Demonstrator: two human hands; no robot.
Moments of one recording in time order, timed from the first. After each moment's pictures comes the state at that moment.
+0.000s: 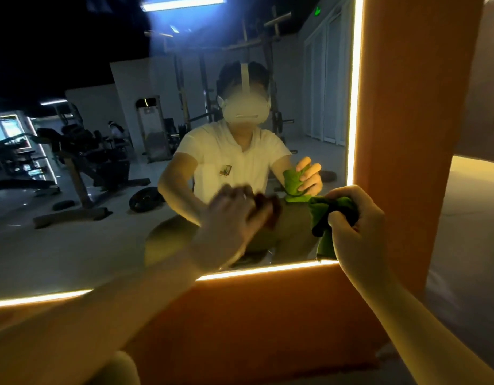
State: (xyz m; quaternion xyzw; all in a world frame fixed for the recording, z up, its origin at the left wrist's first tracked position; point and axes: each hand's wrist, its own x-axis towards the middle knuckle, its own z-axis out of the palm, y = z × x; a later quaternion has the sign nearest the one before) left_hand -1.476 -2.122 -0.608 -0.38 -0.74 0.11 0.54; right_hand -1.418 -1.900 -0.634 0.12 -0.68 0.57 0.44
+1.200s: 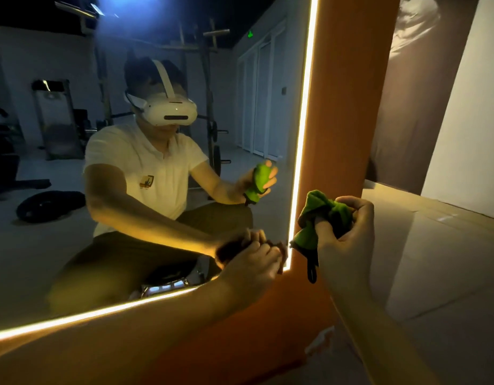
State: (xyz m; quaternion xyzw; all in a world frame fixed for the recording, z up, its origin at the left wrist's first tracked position) left_hand -1.500 -2.019 -0.690 -0.51 -0.76 0.20 0.35; right_hand -1.378 -1.882 -0.620 -0.06 -0.67 0.51 0.53
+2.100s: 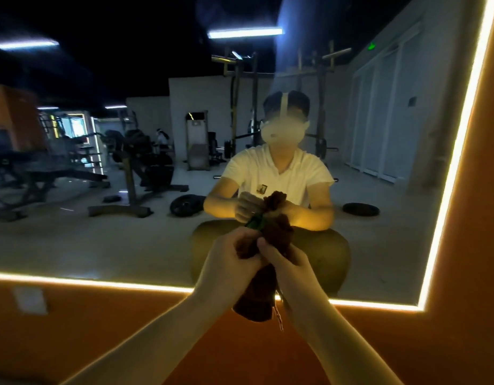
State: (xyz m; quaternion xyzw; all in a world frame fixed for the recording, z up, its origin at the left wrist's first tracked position) left_hand -1.392 -2.232 -0.596 -0.13 -0.81 -0.54 0.18; right_hand -1.401 -2.100 -0.610 0.12 -0.58 0.80 -0.02
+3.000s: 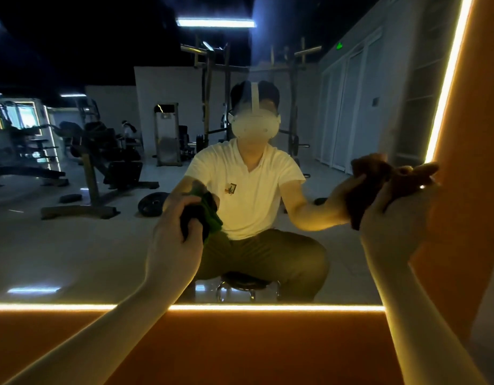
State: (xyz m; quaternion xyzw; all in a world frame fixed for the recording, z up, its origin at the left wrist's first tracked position) left_hand -1.444 -2.270 -0.582 -0.13 -0.78 -0.45 0.41; right_hand -1.496 -1.949 -0.563 -0.13 -0.67 0.44 0.58
